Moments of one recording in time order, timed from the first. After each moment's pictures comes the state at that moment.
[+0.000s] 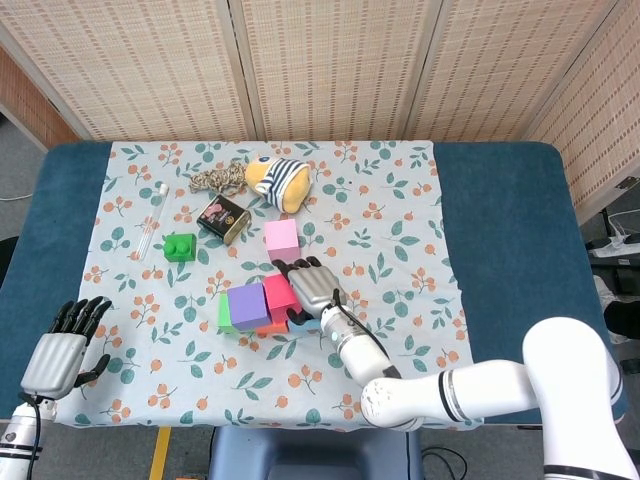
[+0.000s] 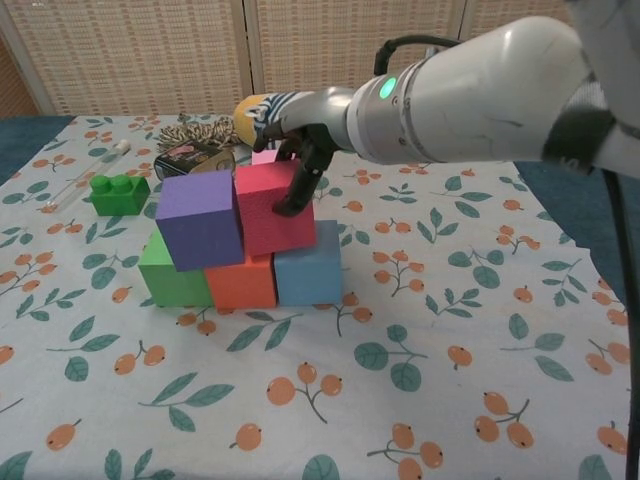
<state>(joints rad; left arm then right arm) -0.19 -1.23 0.00 -1.46 1.50 1.35 0.07 1.31 -1.53 0.31 -1.81 -0.10 1.04 -0.68</state>
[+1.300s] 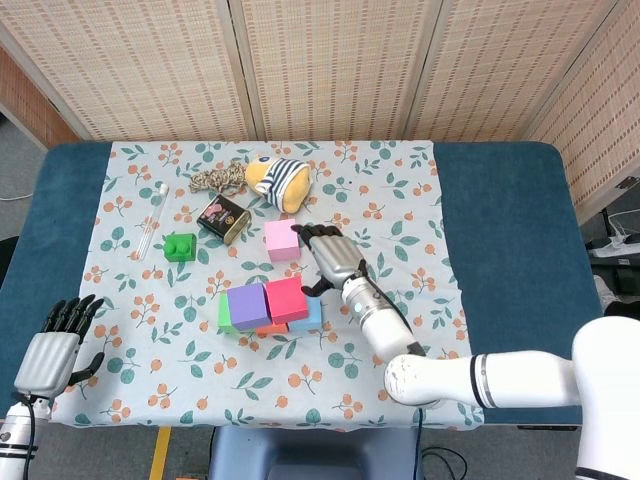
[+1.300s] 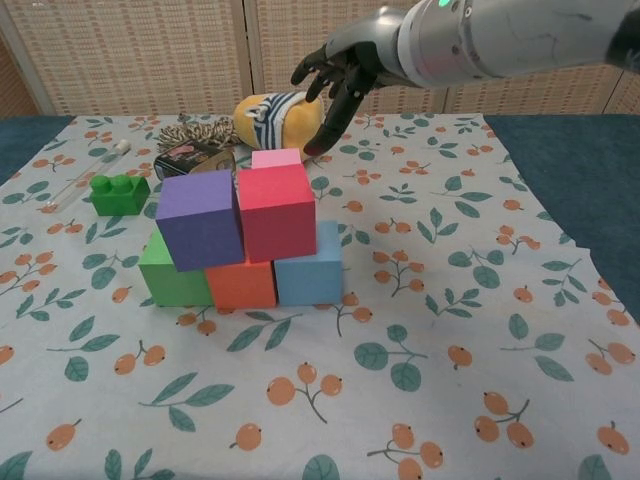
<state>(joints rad) -0.19 -1.23 -0.01 -1.45 1.47 1.34 0.06 1.26 -1.37 0.36 -1.80 -0.12 0.97 -0.57</state>
